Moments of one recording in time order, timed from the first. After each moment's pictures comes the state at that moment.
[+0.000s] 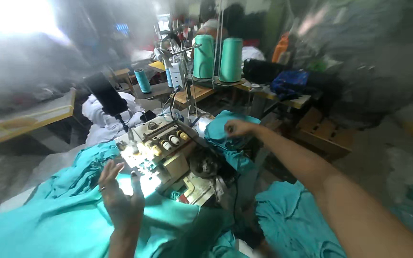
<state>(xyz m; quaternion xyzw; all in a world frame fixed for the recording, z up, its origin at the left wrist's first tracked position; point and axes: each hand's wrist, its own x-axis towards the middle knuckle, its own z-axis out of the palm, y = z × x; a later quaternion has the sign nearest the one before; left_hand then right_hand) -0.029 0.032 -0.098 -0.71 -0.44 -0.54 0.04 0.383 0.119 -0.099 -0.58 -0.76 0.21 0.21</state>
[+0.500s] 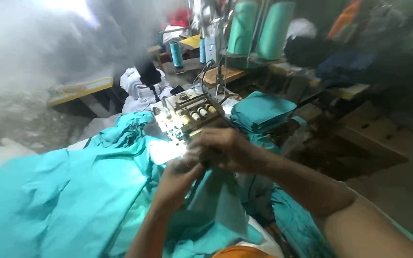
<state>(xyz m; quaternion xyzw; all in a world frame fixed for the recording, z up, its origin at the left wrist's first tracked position) -0.006 -0.050 -0.068 -0.64 -0.39 -0.46 -0.47 0.183 -0.019 -0.047 -0.23 -0.88 0.08 0.42</state>
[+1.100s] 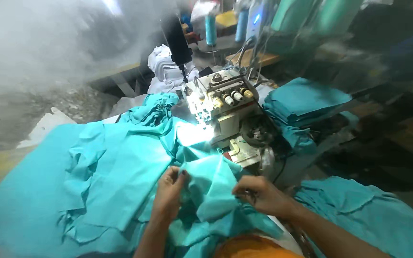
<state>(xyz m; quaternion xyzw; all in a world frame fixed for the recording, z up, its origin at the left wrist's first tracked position) -0.079 -0.086 -0.122 -0.46 -0.57 -0.50 -0.46 0.181 -0.079 -0.175 -0.33 -0.82 0.32 0.33</state>
